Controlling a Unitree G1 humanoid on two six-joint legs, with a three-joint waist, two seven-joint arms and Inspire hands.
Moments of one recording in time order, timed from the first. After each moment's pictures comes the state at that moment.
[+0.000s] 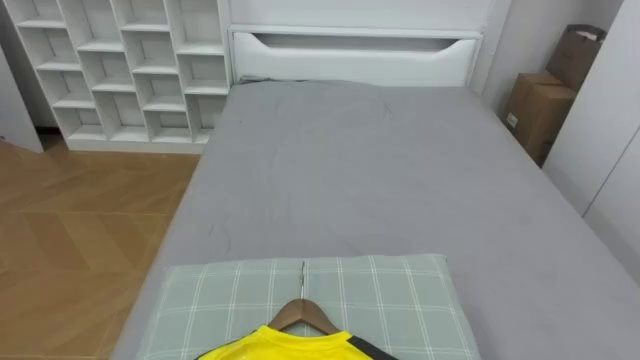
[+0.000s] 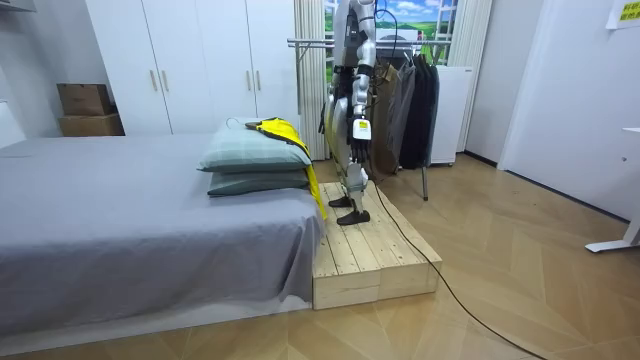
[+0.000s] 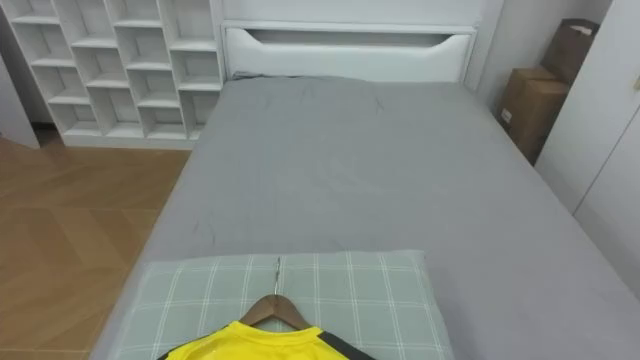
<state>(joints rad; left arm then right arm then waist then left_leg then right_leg) 0.23 0.18 0.15 1.13 -0.03 0.12 0.30 0.10 -0.19 -0.02 1.28 0.28 0.06 0.03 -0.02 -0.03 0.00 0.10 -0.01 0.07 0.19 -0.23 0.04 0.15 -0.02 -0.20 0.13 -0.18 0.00</state>
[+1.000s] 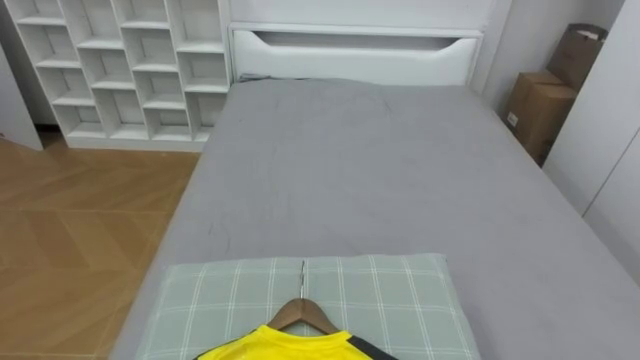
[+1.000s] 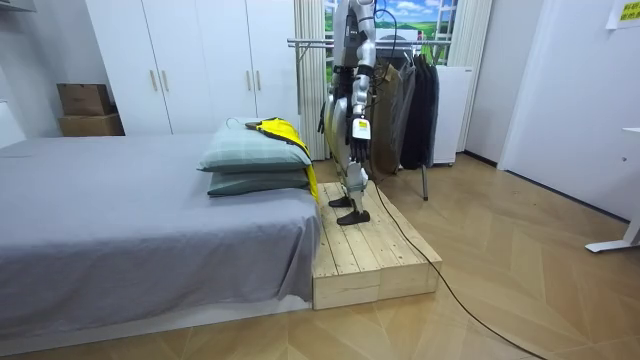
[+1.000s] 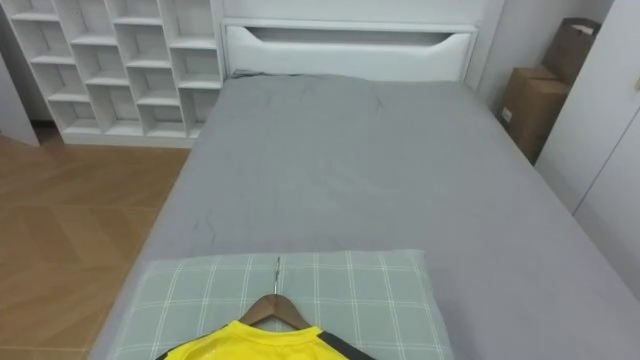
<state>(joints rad) 0.22 0.17 0.15 1.13 -0.05 0.08 0.32 0.11 -0.19 0.00 1.28 0.27 0.04 0.01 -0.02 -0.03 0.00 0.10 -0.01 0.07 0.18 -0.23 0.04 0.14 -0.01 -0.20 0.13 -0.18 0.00</state>
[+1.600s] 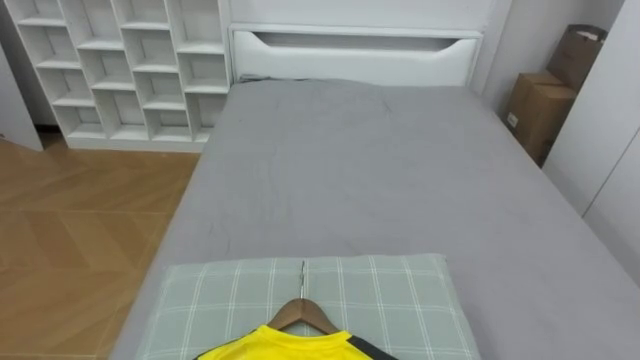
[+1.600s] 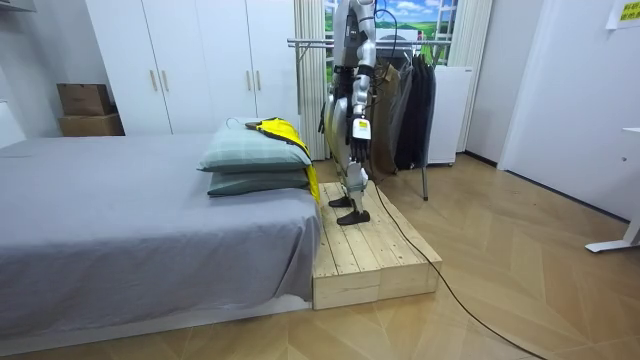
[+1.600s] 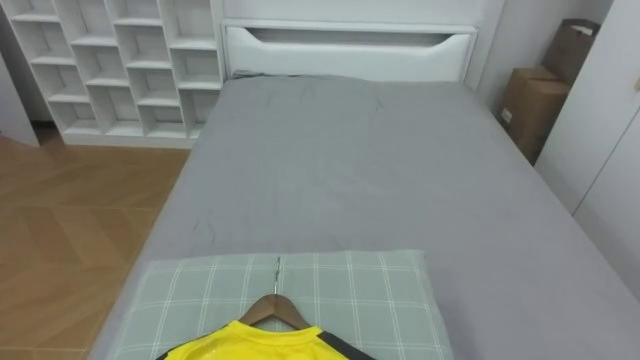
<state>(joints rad) 0.22 0.17 0.15 1.13 -0.05 0.08 0.32 0.11 -0.19 0.00 1.28 0.27 0.04 0.01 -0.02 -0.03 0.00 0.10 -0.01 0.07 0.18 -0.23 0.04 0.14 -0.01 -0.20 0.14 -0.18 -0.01</state>
